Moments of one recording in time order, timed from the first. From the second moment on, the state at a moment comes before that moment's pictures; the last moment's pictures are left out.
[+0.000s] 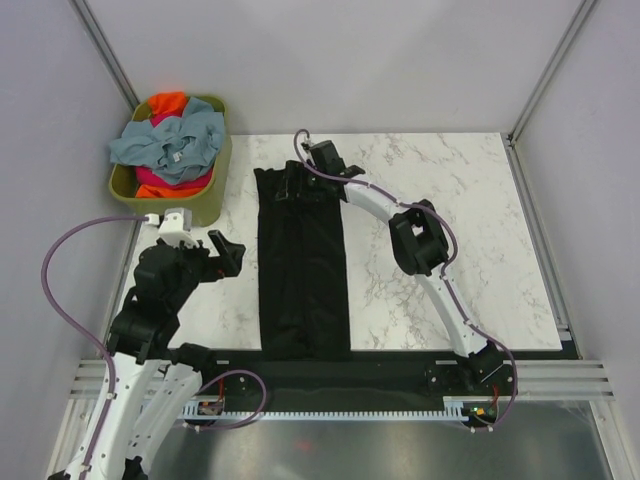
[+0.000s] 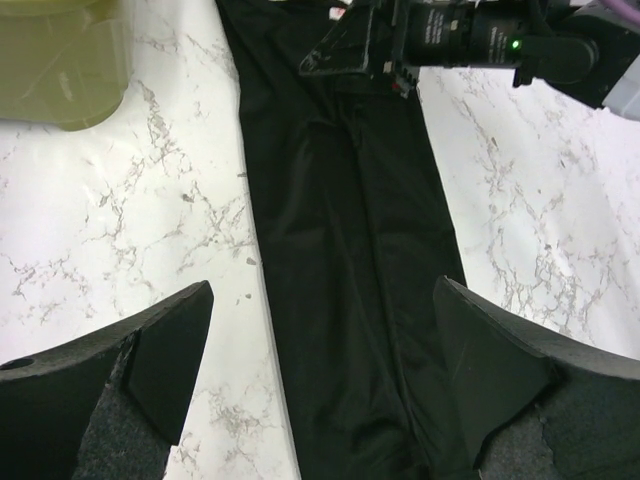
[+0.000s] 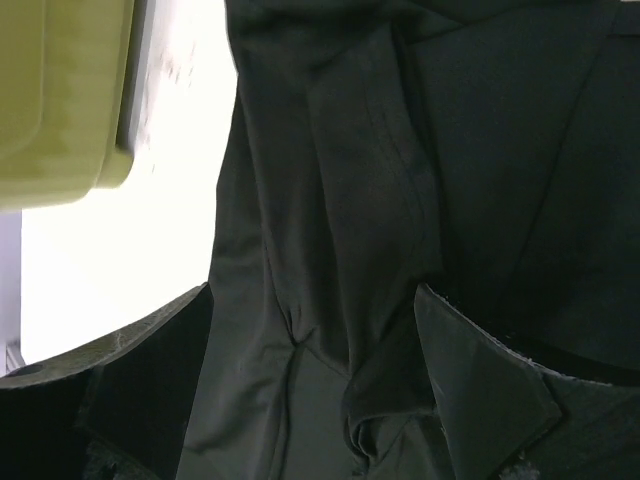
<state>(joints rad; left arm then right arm) -0.26 0.50 0.77 -0.61 -0.02 -0.37 0.60 2.59 2.23 -0.33 -0.34 0.58</state>
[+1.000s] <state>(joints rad) -0.26 0.79 0.77 -0.60 0.02 -0.40 0.38 2.57 2.17 -0.10 -0.65 0.53</state>
